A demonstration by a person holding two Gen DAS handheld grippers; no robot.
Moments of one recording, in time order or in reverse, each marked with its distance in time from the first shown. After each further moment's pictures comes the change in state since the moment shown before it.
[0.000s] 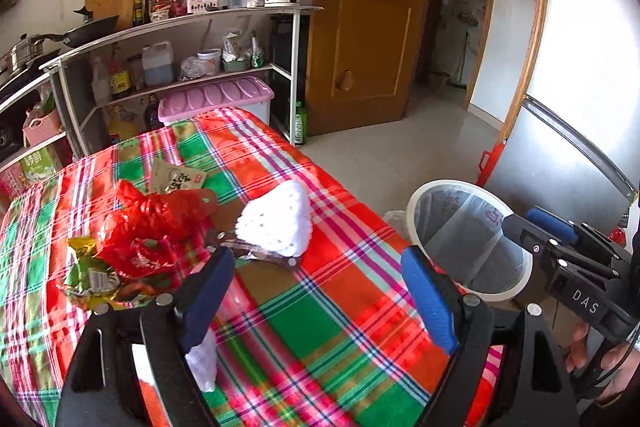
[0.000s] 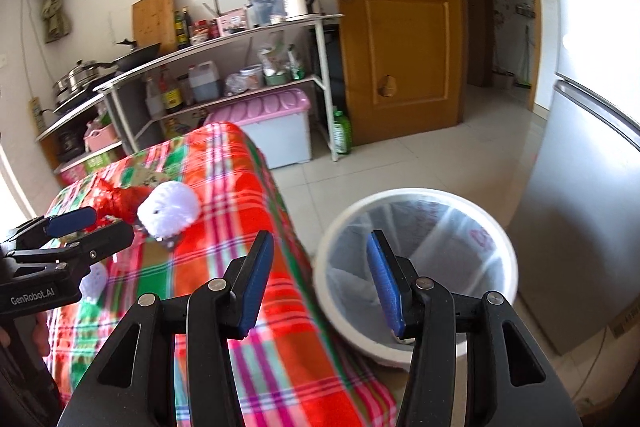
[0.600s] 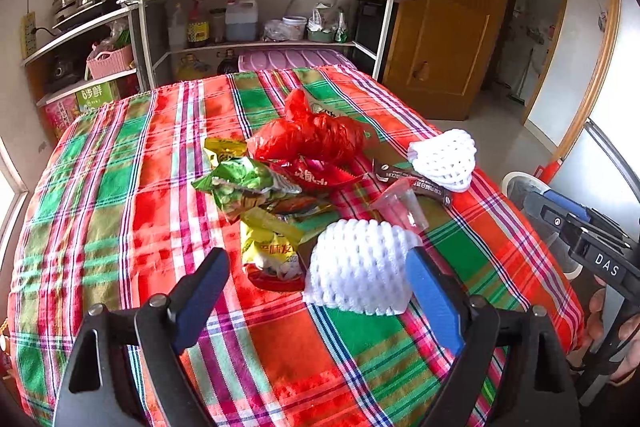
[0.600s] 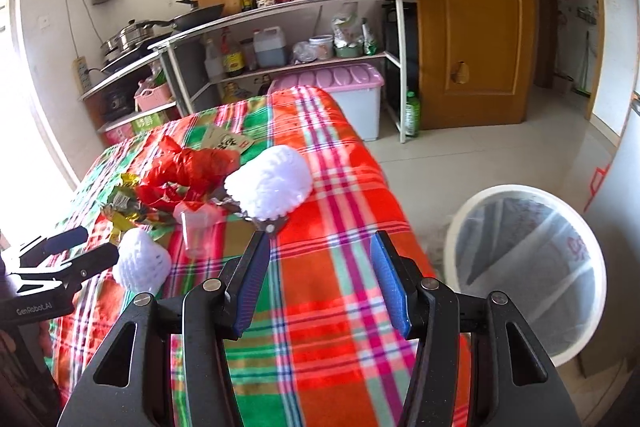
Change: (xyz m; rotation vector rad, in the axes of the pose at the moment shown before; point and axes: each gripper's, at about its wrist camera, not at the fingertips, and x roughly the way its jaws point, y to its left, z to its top) left arm -0.022 0.115 -0.060 -0.179 0.063 0.144; right arm 0.045 0.096 -0.011 -0.108 0.091 0.176
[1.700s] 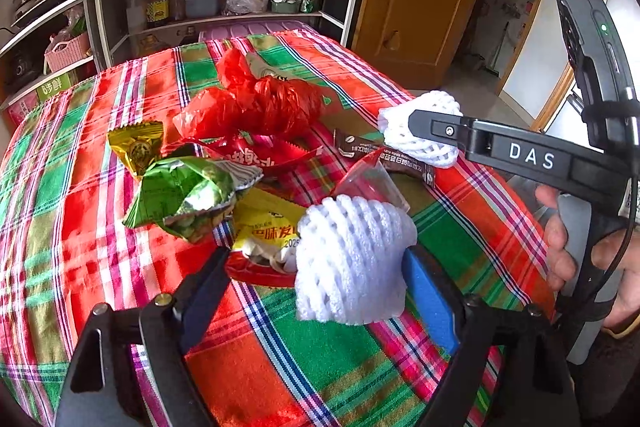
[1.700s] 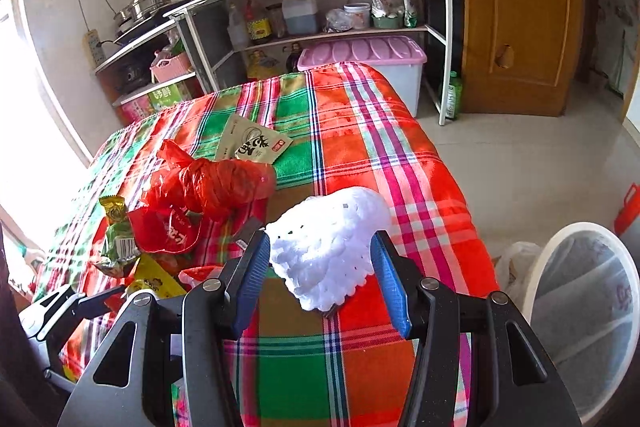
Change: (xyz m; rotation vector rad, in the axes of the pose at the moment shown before) left arm 0.039 -0.022 0.003 0.061 0.103 -0.103; right arm 0.089 0.038 0.049 -0.039 0.135 0.087
